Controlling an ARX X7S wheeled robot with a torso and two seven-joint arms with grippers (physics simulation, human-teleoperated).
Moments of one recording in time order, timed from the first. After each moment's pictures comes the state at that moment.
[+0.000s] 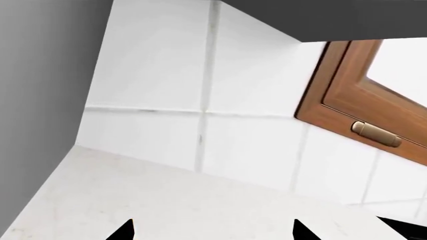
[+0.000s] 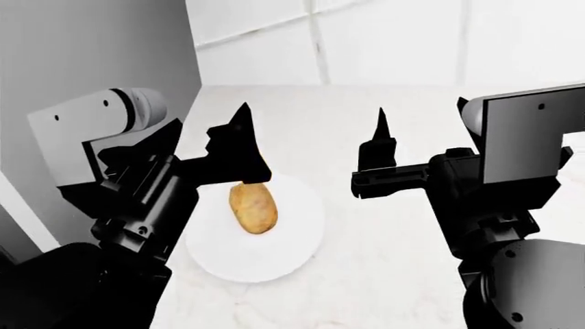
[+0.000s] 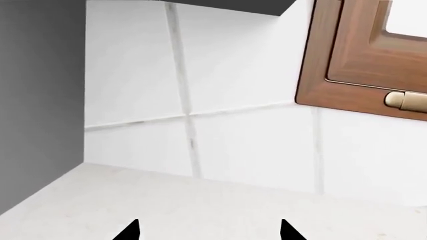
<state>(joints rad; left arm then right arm) -0.69 -0.24 -0.01 0.77 -1.45 -1.00 -1.01 0.89 0.52 -0.14 -0.81 1.50 1.22 1.19</state>
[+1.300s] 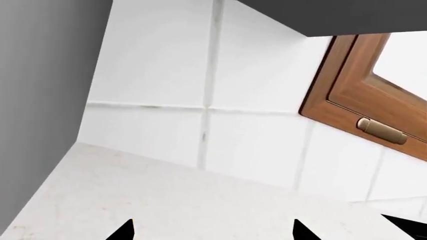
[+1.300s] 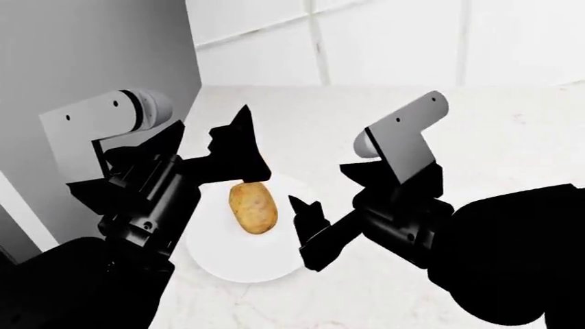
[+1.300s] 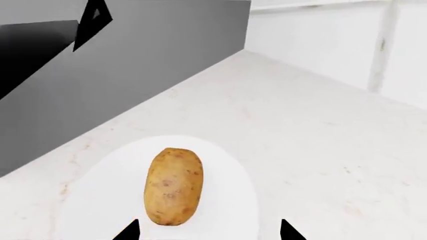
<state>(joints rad) -0.67 -0.27 0.03 0.74 -1.40 -0.94 -0.96 1.01 0.52 -0.32 -0.47 1.80 1.33 0.83</state>
